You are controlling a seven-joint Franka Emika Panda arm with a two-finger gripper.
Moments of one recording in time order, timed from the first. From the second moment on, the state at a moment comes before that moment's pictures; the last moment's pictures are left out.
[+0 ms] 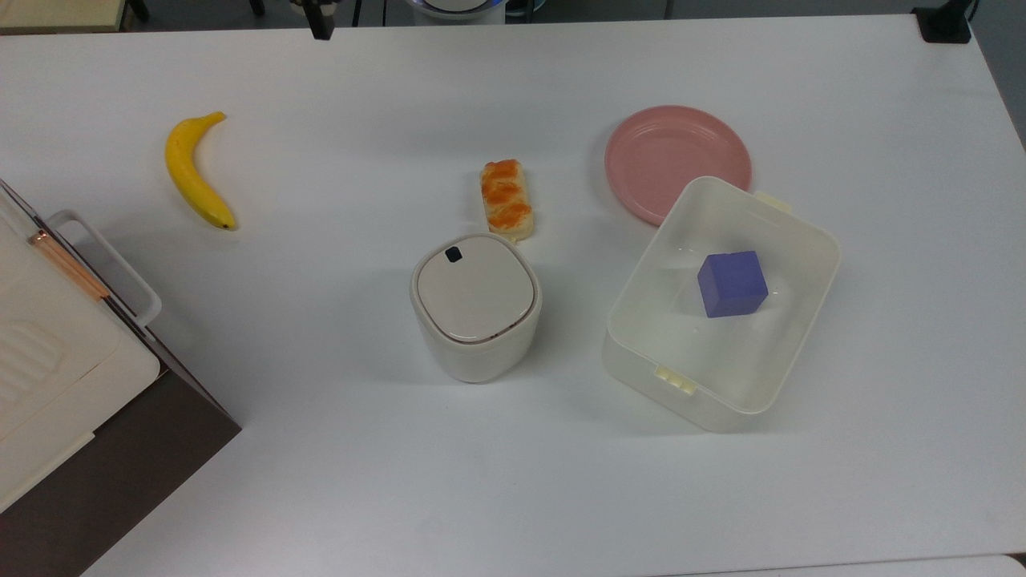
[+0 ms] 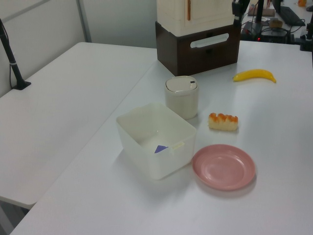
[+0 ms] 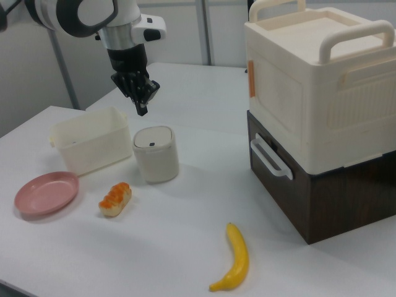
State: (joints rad) arm -0.17 -0.03 -0.01 -1.61 0.09 1.68 -0.05
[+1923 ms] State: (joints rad) arm -0.11 -0.04 0.02 -1.61 0.05 1.65 0.16
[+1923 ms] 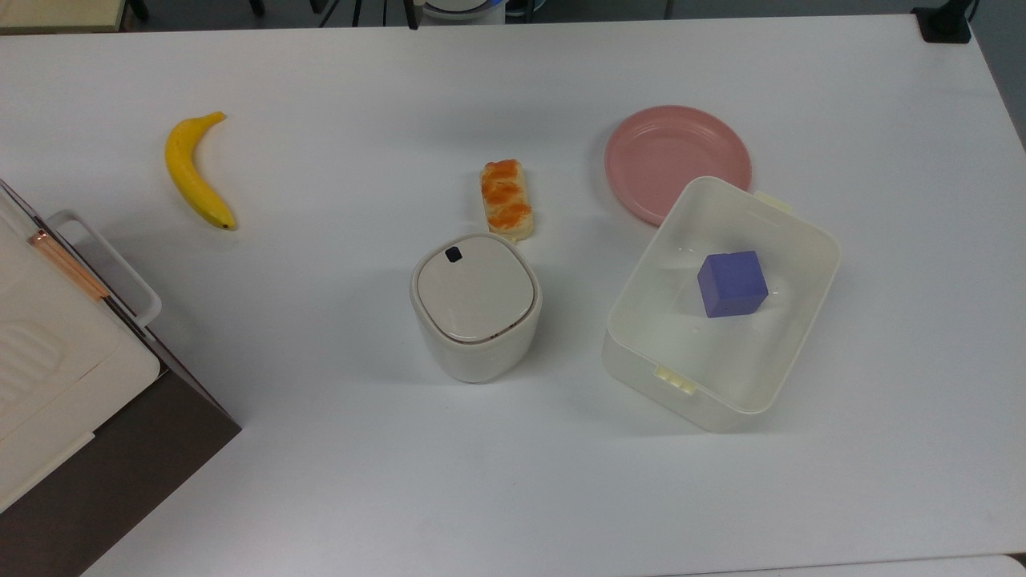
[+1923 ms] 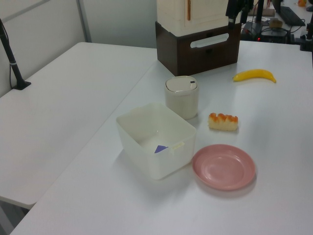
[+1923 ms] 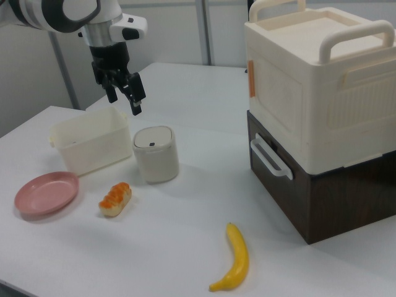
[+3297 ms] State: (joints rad) arm -0.12 -0.04 0.06 -1.62 0.05 1.62 0.07
